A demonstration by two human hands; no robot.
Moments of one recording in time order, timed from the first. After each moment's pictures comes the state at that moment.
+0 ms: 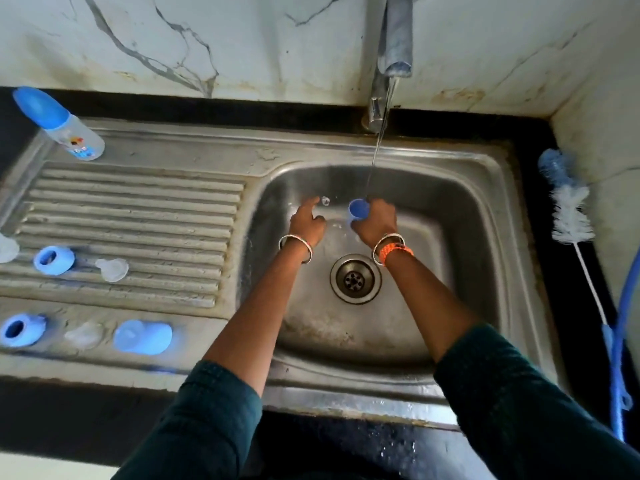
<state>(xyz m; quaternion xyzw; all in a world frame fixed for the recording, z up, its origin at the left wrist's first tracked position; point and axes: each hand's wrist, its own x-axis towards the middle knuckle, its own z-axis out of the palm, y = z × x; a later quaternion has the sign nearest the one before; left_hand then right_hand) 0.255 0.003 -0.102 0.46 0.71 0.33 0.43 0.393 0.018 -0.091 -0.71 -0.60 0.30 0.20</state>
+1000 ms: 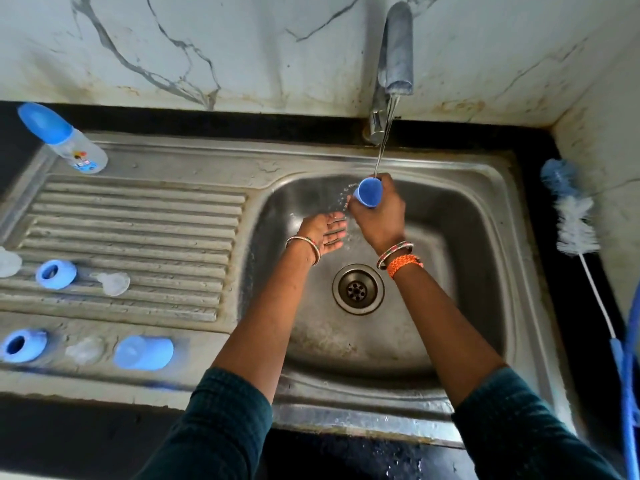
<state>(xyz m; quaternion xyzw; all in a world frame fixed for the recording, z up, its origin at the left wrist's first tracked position) 0.269 0.019 -0.079 0.19 0.61 0.33 0.69 0.386 0.026 -0.071 -0.64 -0.57 0.30 0.42</state>
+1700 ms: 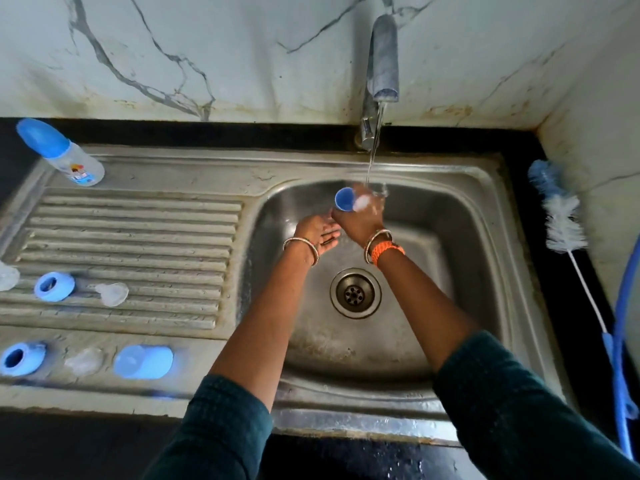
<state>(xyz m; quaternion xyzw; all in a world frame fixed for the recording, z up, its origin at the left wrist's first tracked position) 0.274 0.022 -0.073 0.18 0.63 0.36 0.66 0.371 0.029 -0.060 -0.66 -0.60 0.34 0.29</state>
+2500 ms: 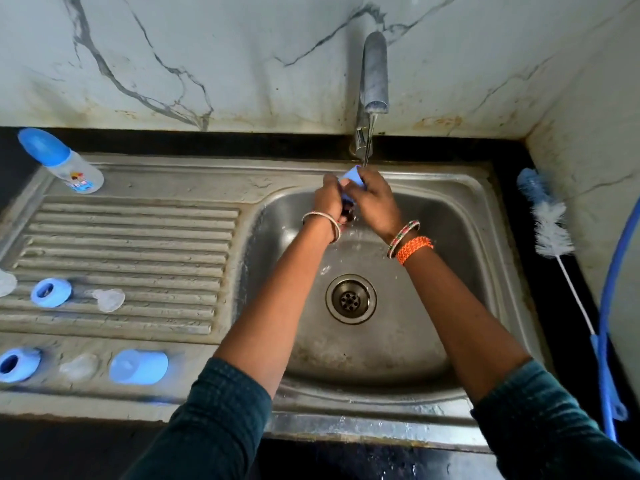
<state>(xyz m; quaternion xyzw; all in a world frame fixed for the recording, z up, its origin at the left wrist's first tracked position) 0.311 0.041 -0.011 0.23 0.63 0.44 0.60 0.392 0.033 -0.006 -0.56 -0.61 0.39 0.40</state>
